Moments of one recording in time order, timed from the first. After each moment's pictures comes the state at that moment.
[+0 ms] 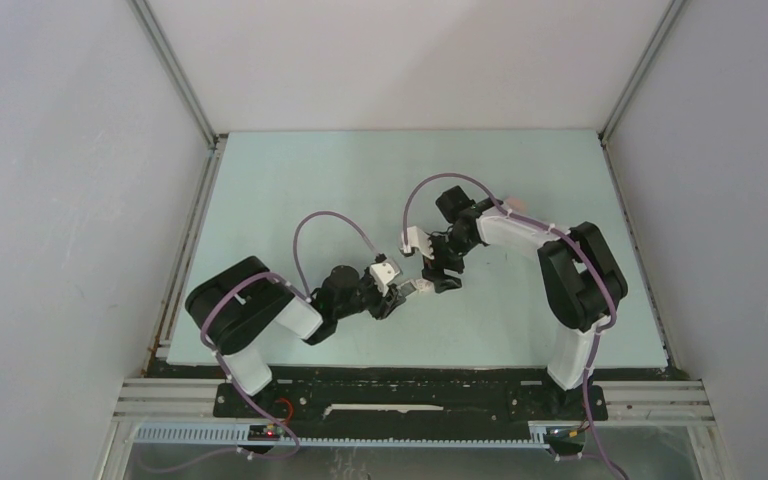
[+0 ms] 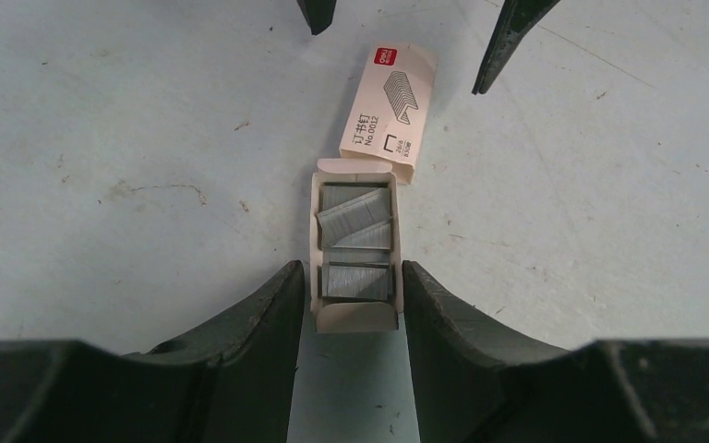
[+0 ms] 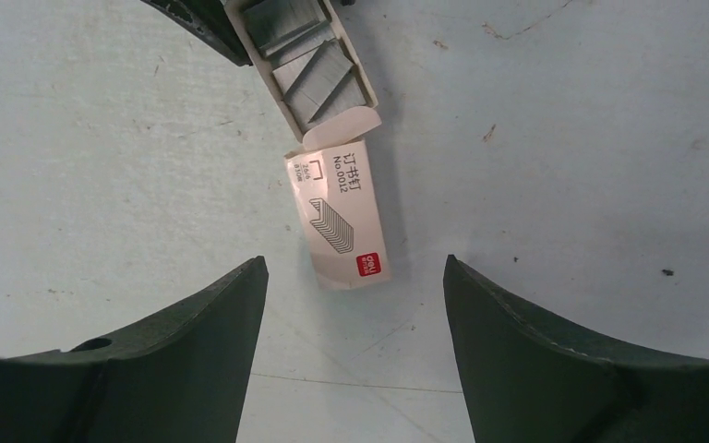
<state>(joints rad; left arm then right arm) -0.76 1.71 0.36 0.97 0.24 0.07 0.53 1.85 1.24 -0.71 -0.56 -1.04</state>
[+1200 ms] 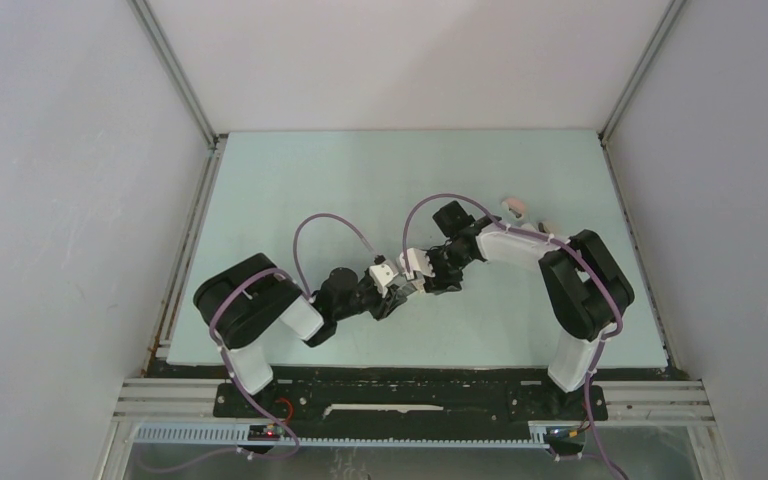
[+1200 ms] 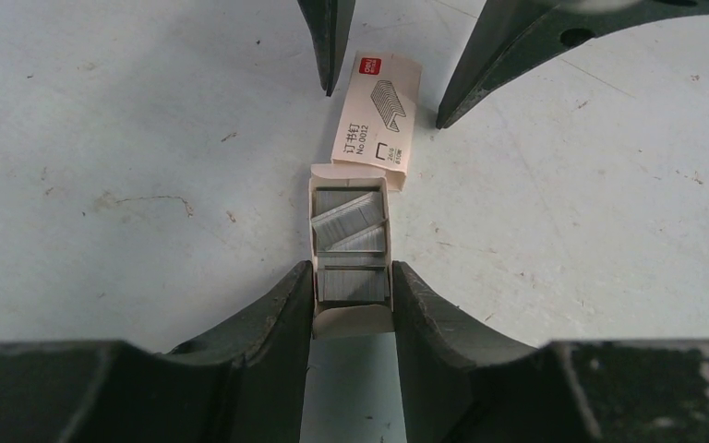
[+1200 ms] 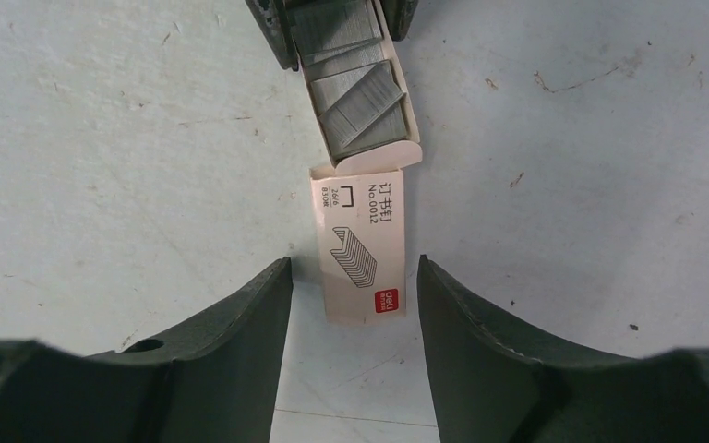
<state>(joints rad) -0.76 1.76 0.34 1.08 0.27 0.05 0.58 1.80 1.09 -0.55 -0.51 -1.24</state>
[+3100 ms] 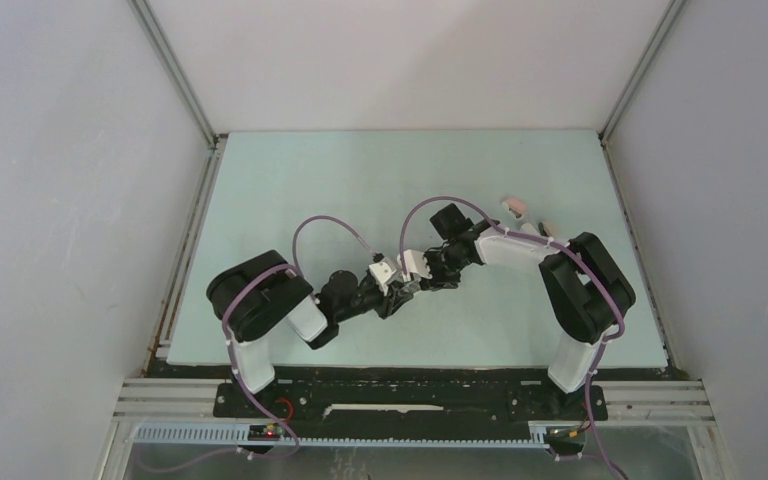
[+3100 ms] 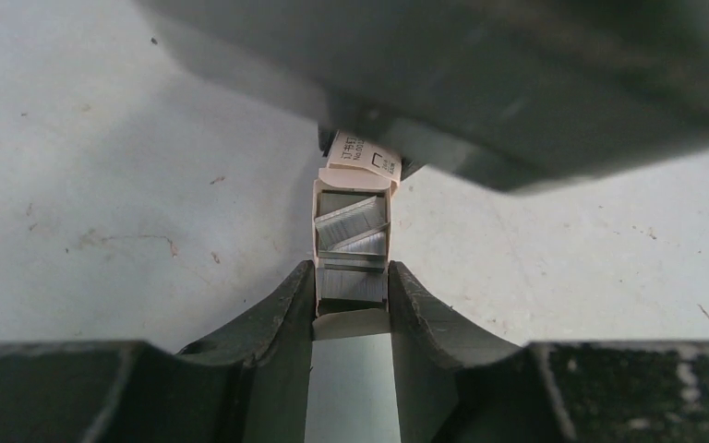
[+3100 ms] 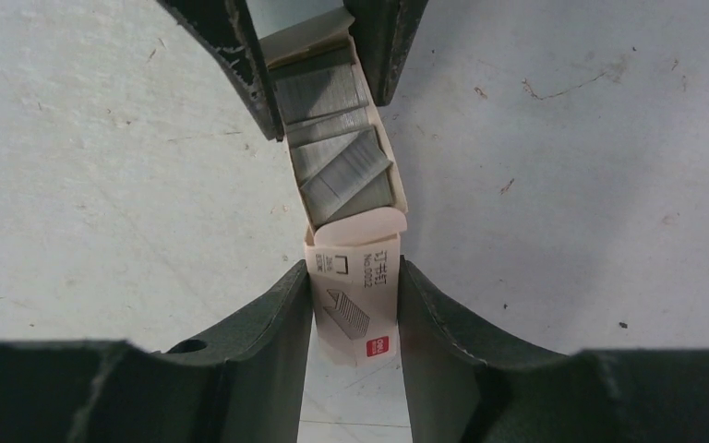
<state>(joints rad) -0.78 1.84 0.34 1.24 0.26 -0.04 0.61 1.78 1.07 -0.50 -0.47 -1.19</state>
